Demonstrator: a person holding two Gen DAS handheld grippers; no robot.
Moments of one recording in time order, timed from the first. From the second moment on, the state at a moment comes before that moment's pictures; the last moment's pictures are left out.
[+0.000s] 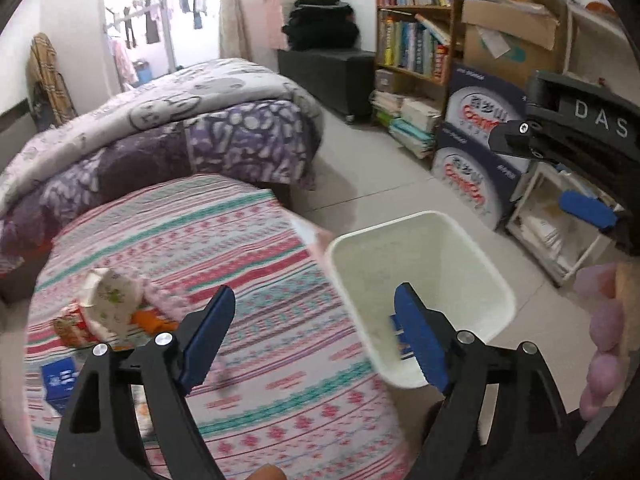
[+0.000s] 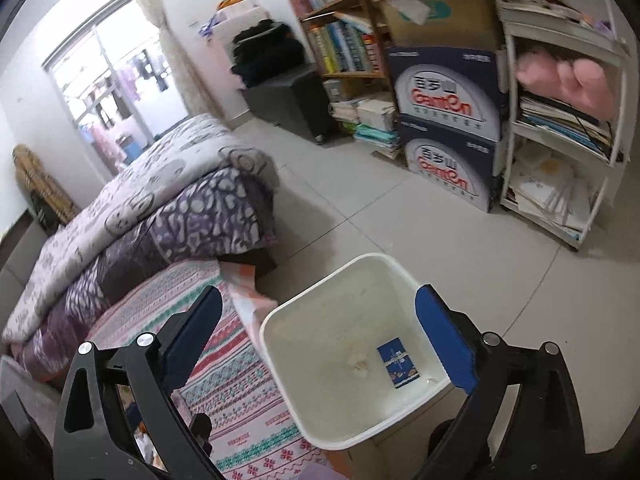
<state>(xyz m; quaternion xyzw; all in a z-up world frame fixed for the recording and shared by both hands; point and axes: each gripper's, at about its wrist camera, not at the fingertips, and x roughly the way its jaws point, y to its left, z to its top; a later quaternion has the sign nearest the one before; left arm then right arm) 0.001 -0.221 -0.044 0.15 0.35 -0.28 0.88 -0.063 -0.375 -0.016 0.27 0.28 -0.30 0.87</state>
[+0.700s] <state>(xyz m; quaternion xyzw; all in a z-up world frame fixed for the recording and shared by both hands) 0.093 -0.021 -0.075 0.06 0.46 0.02 0.88 0.016 -0.248 -0.033 0.17 0.34 -0.19 0.91</state>
